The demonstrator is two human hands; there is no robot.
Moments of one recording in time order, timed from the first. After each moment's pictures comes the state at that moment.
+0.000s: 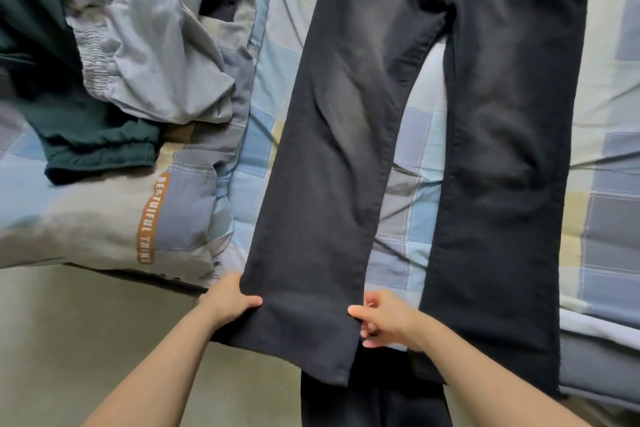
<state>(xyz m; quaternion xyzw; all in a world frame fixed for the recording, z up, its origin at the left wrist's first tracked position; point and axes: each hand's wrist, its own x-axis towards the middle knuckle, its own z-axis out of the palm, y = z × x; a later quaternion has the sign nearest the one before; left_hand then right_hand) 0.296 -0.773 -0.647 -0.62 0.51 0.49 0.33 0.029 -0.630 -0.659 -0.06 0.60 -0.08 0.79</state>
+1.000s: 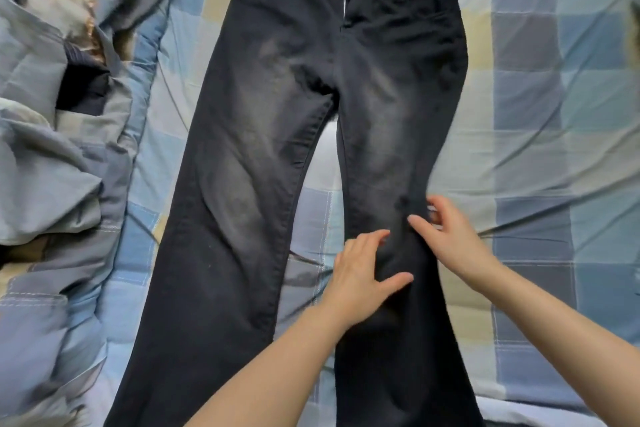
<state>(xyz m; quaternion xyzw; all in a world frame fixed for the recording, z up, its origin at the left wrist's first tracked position) -0.107 -0.783 -0.644 -0.39 0.74 0.56 0.01 -0.279 -0.742 -0.620 -0.29 0.81 -0.31 0.41</state>
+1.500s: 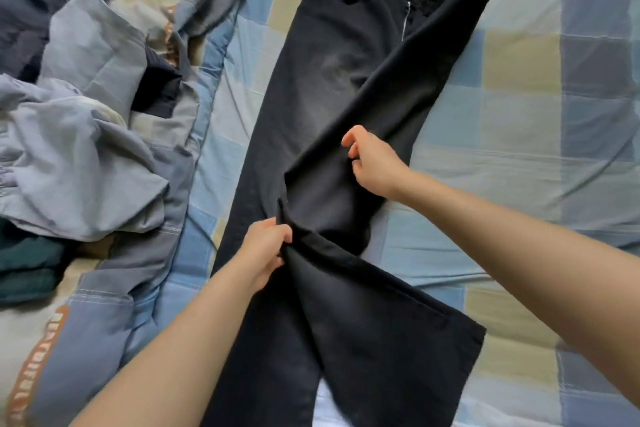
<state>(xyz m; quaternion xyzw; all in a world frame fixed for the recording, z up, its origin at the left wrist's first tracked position) 0.040 -0.942 -0.666 -0.67 0.29 0.68 -0.06 -0.186 -0.958 -0.640 -0.53 0.75 -0.14 0.36</state>
